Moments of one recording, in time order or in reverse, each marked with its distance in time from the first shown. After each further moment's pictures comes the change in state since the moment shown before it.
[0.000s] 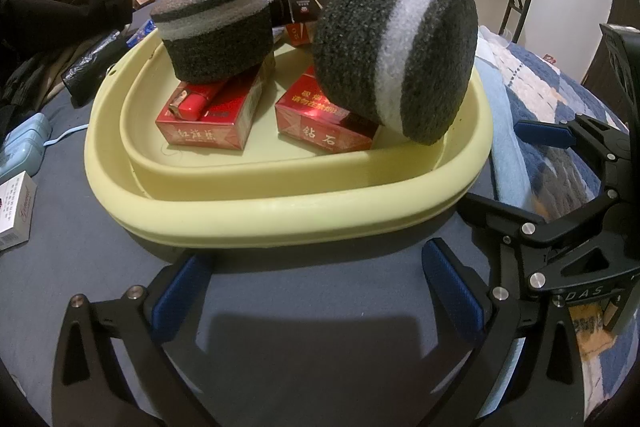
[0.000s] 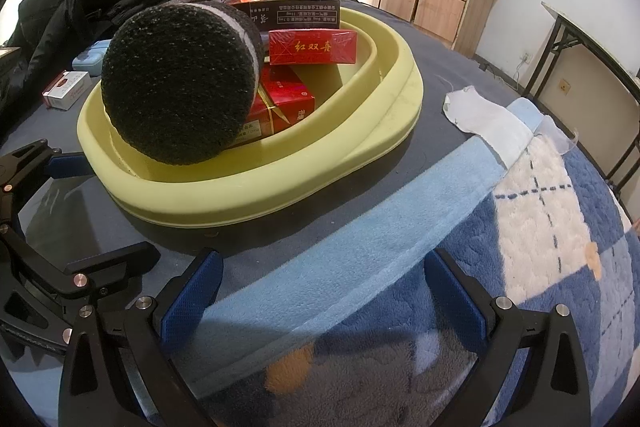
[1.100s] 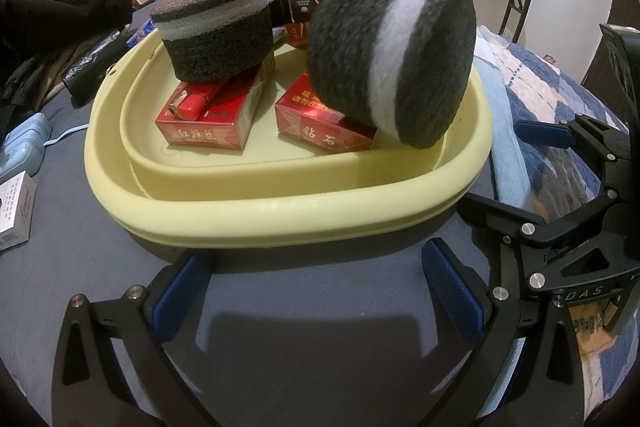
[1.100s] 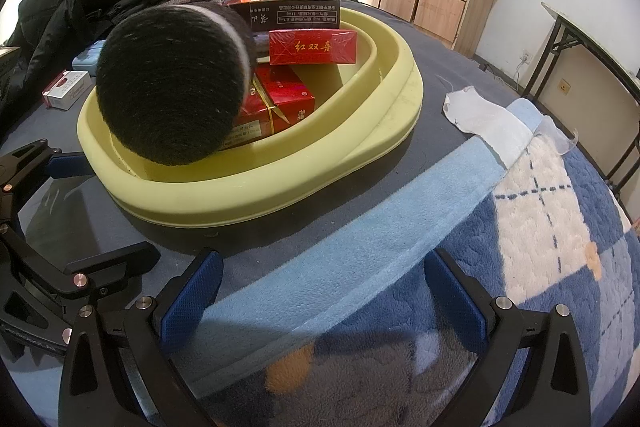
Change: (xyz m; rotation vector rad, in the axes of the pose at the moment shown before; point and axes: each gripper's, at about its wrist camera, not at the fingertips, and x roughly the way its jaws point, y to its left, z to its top) left arm 0.006 -0.003 0.004 -0.001 -0.003 0.000; right arm 0.001 0.001 0.000 -0.002 -0.002 -0.002
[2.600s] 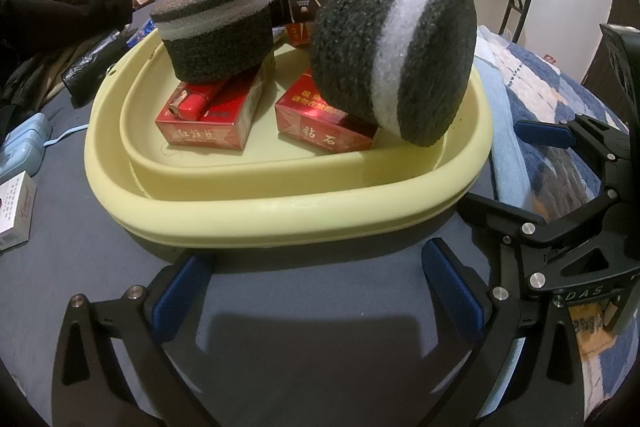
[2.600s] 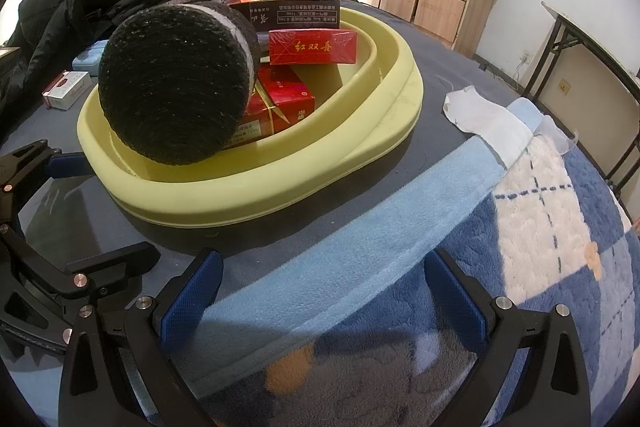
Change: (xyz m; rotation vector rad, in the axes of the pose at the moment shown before) left arm 0.000 -0.001 -0.004 -0.001 0.000 0.001; right arm 0.002 -0.002 -0.001 0.000 0.000 0.004
